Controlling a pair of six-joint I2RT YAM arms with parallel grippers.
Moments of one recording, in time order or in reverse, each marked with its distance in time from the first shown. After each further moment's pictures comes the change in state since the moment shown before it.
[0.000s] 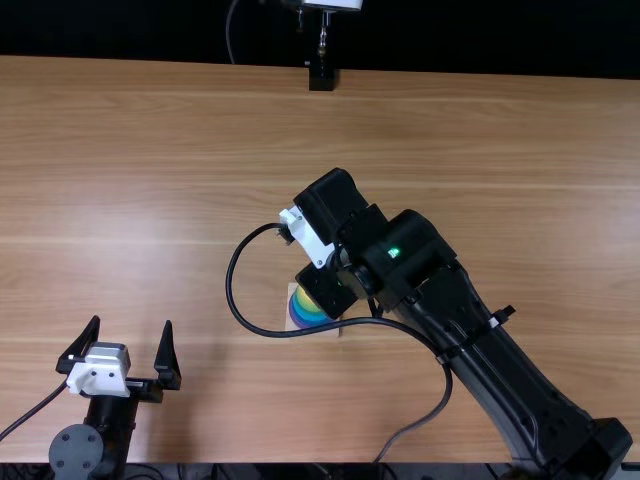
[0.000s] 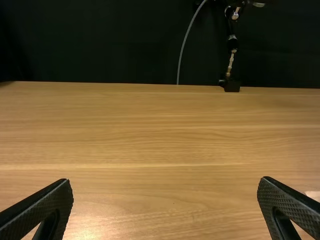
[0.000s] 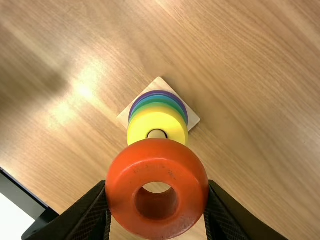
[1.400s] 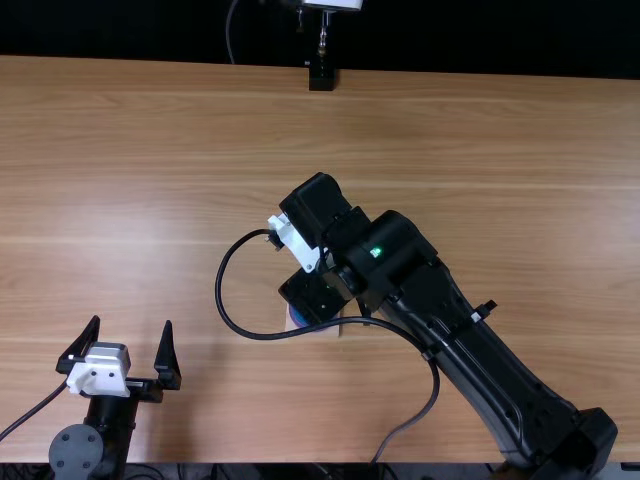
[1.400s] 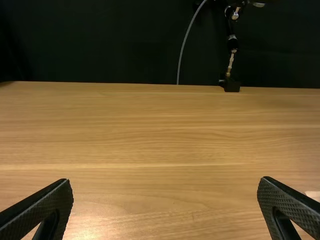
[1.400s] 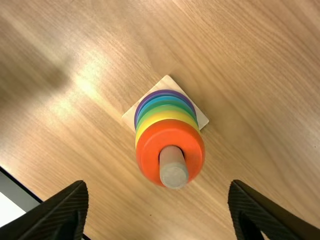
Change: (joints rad) left arm 0.000 0.000 0.000 0.000 0.000 0.000; right arm 0.026 0.034 0.000 0.003 0.004 0.002
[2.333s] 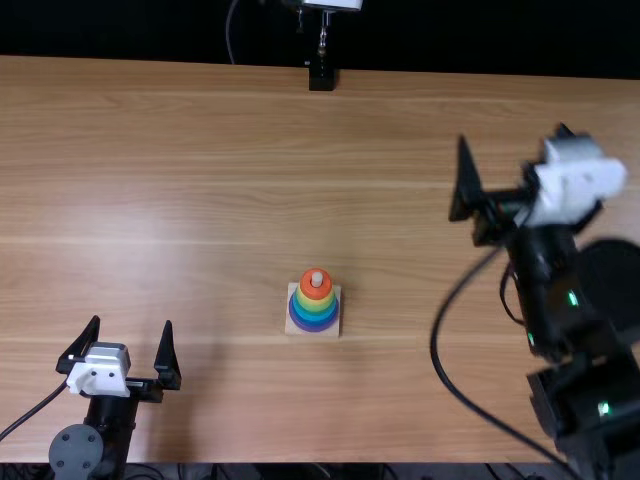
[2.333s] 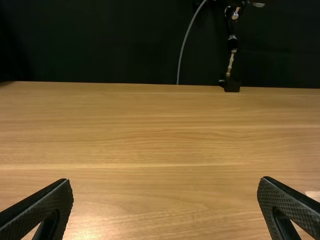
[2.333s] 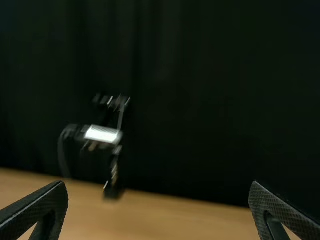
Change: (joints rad) left arm 0.000 0.000 0.000 0.001 0.000 0.000; right arm -0.417 -0.783 -0.657 1.239 0.233 -0.003
